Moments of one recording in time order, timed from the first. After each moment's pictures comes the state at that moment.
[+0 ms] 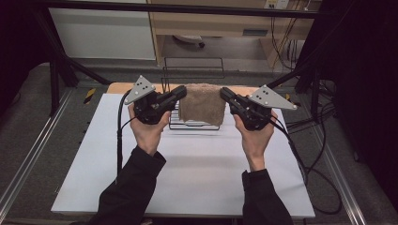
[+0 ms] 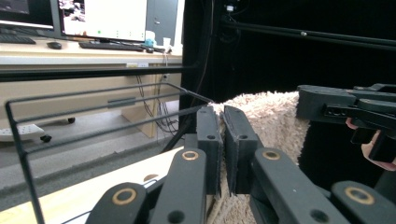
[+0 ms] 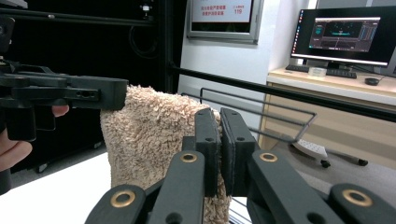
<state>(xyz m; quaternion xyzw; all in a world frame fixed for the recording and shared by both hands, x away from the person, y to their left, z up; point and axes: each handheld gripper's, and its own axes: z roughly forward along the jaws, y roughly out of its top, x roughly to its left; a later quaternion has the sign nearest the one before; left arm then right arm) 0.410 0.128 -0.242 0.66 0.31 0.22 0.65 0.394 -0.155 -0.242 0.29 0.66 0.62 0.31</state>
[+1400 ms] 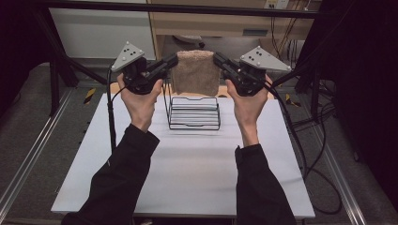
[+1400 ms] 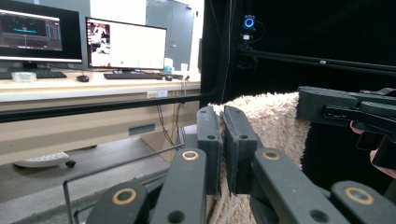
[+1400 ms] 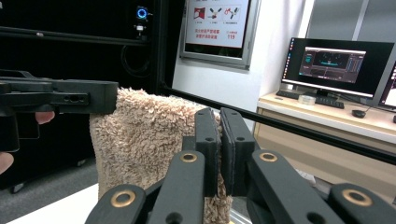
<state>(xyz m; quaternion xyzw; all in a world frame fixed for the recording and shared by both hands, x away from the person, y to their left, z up) 0.440 0.141 -0.182 0.63 0.31 0.27 0.66 0.436 -0.132 -0.178 0.27 0.64 0.62 0.35</state>
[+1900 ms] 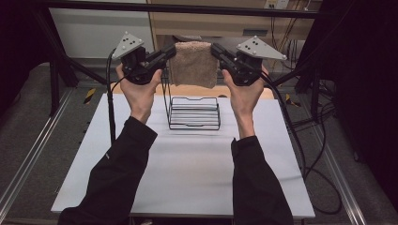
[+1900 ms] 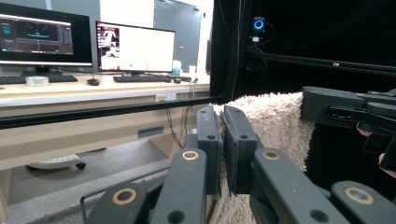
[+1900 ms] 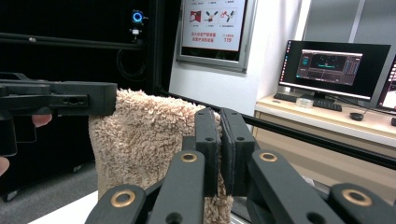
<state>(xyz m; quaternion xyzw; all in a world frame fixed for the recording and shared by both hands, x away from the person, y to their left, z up) 0.459 0.143 -0.172 0.63 0.32 0.28 0.65 0.456 -0.126 -0.168 0.28 0.64 0.63 0.35</state>
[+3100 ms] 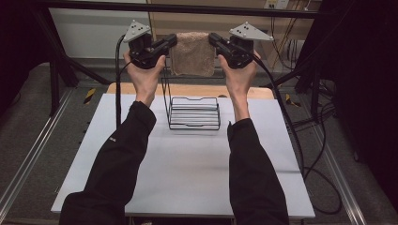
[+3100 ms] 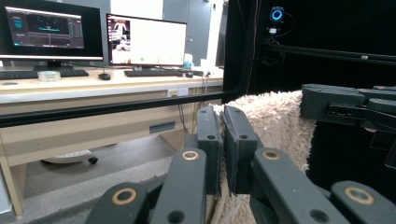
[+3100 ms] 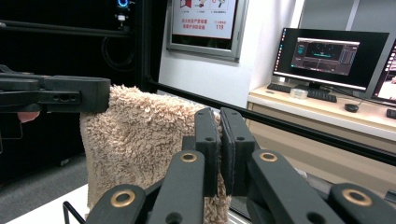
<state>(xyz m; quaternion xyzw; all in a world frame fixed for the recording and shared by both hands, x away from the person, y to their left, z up) 0.517 0.140 -0.177 0.63 0.33 0.29 0.64 0.519 -0.121 -0.172 0.29 0.65 0.61 0.35</state>
